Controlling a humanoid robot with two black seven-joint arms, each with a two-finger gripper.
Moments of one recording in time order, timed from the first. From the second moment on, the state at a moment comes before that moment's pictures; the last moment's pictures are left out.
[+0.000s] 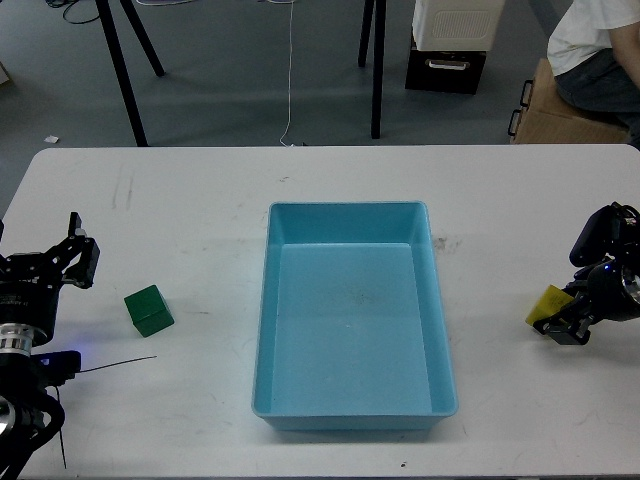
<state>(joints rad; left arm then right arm) 0.04 0.37 -1.19 -1.47 -0.50 -0.35 -0.40 1.12 -0.79 -0.23 1.13 -2.04 0.34 0.49</state>
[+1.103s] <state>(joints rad) 0.04 0.37 -1.23 -1.47 -0.50 -0.34 -0.40 1.71 -0.14 -0.50 1.16 -1.87 0.33 0.49</state>
